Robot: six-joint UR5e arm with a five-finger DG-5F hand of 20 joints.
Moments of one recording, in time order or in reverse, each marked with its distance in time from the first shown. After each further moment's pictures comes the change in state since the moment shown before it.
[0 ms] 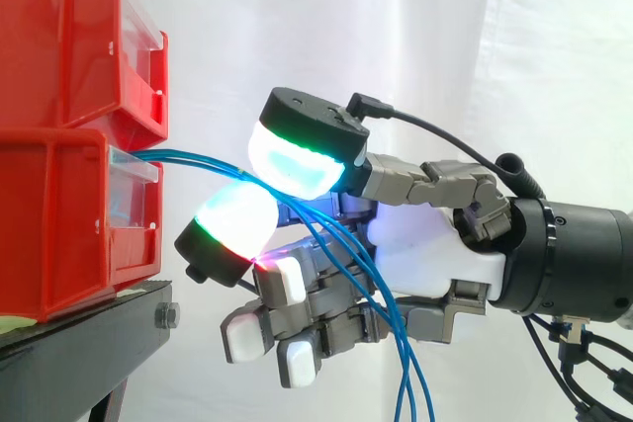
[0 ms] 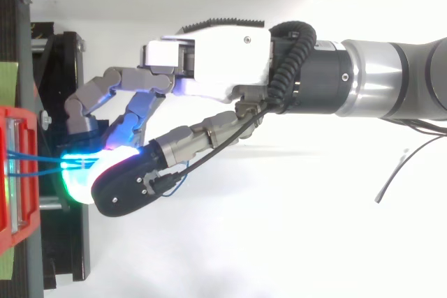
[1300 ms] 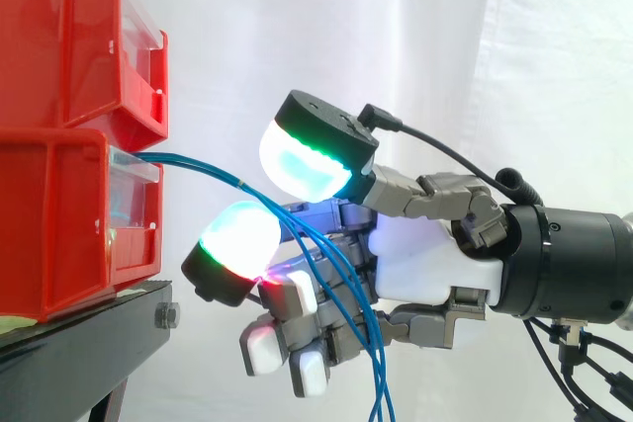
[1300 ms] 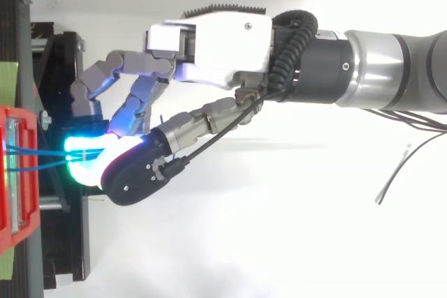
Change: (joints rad) arm -0.011 -0.001 0.006 -0.036 0.015 -0.006
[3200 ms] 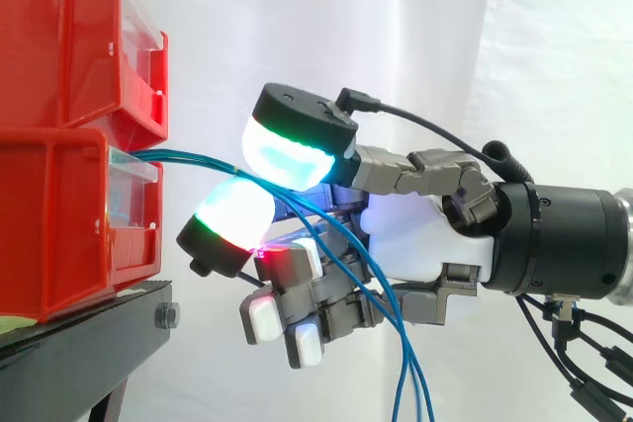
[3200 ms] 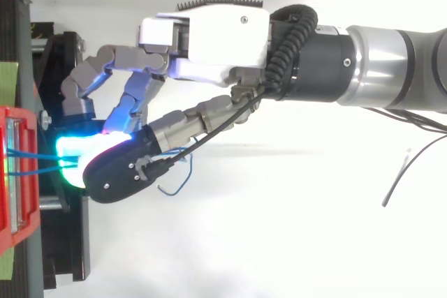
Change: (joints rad) arm 0.002 0.001 0.044 -0.057 0.006 0.015
